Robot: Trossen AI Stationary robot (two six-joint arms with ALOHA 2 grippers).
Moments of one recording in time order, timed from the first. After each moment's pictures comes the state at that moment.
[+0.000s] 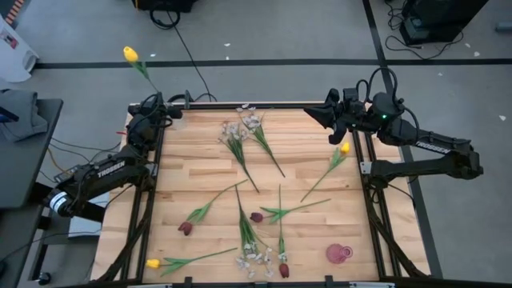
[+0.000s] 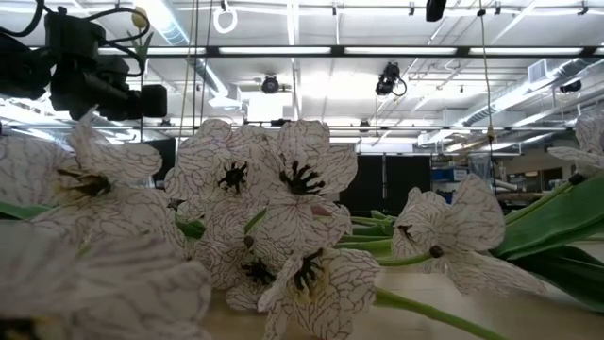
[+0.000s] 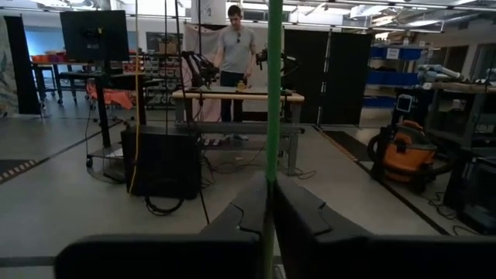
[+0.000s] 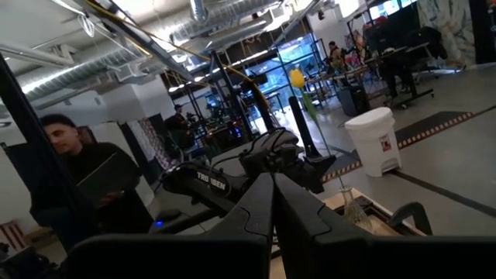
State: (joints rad) left arm 0.96 0.74 0.16 0.71 -0.56 -0.01; right arm -0.33 0.89 0.92 0.14 -0.16 0.42
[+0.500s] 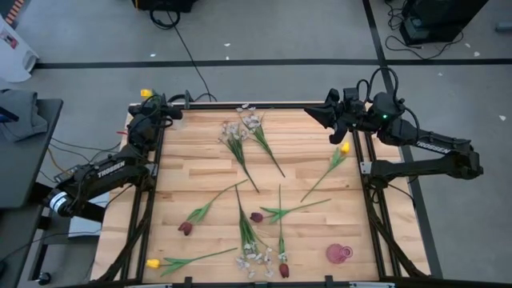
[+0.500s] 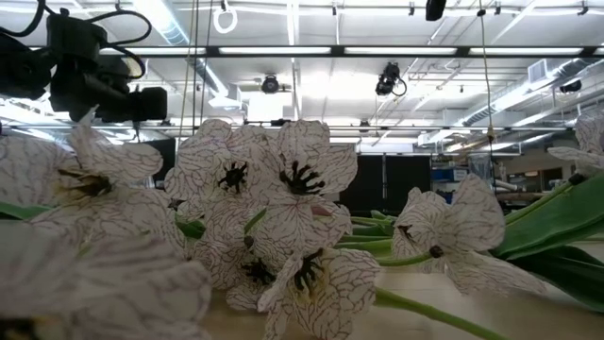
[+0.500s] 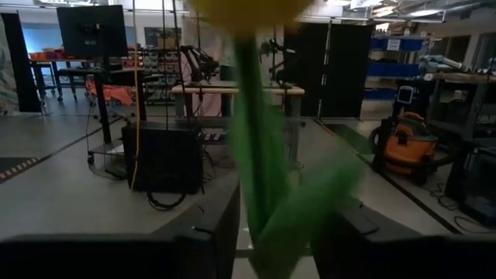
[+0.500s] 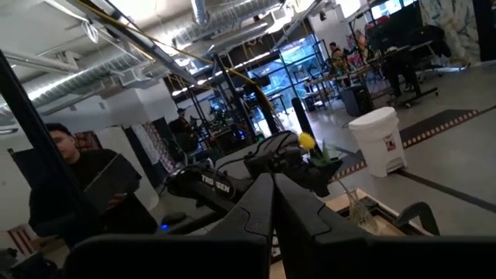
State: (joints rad) left arm 0.96 0.74 0.16 0.68 -0.56 0.00; right arm -0.33 0.89 0.92 0.15 -0.16 0.44
